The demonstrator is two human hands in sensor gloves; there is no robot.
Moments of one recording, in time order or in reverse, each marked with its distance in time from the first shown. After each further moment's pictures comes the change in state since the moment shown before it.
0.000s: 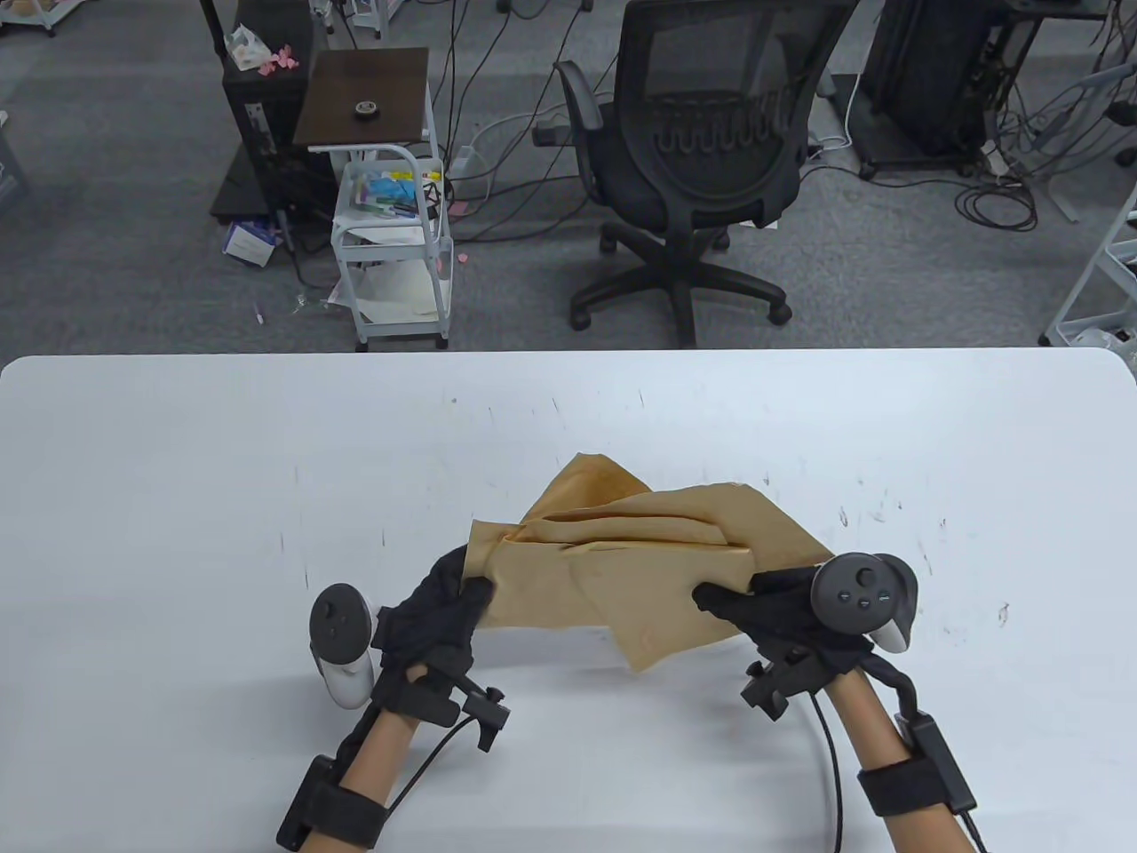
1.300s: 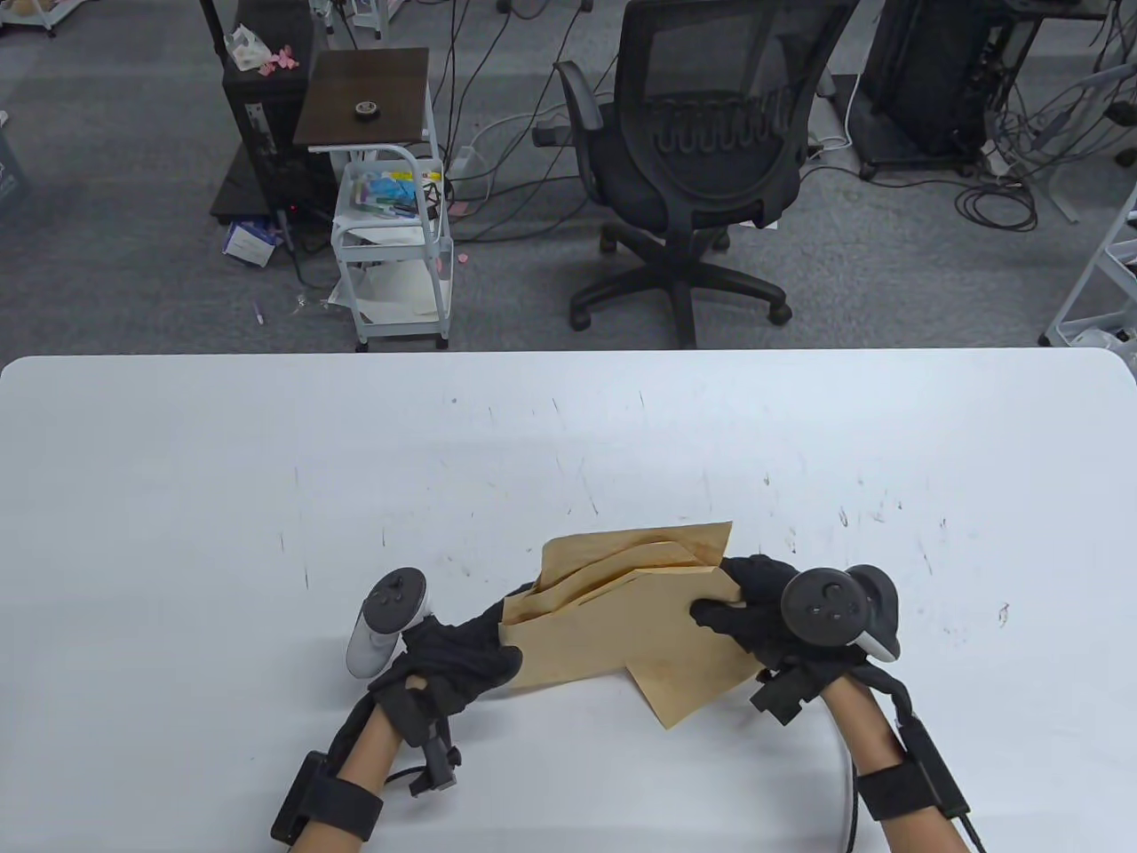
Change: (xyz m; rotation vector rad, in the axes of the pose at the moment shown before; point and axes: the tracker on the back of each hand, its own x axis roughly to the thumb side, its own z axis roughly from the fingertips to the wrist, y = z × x) left_hand -0.038 -0.025 0.001 -0.627 0.177 0.055; right_hand -0.003 0.012 0.006 0.155 0.000 0.296
